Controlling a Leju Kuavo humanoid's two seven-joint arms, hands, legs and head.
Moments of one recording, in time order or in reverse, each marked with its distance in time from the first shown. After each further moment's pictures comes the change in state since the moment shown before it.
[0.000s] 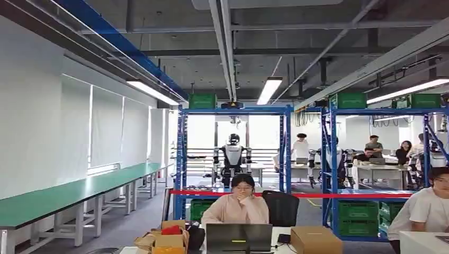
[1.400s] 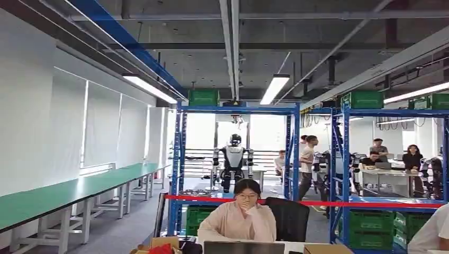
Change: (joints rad) left arm -0.010 0.015 -0.029 0.000 0.014 0.000 0.007; right arm -0.006 -0.081 0.250 -1.224 -0.260 0.432 -0.049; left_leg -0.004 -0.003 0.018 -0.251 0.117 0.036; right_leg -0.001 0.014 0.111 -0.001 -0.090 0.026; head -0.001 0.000
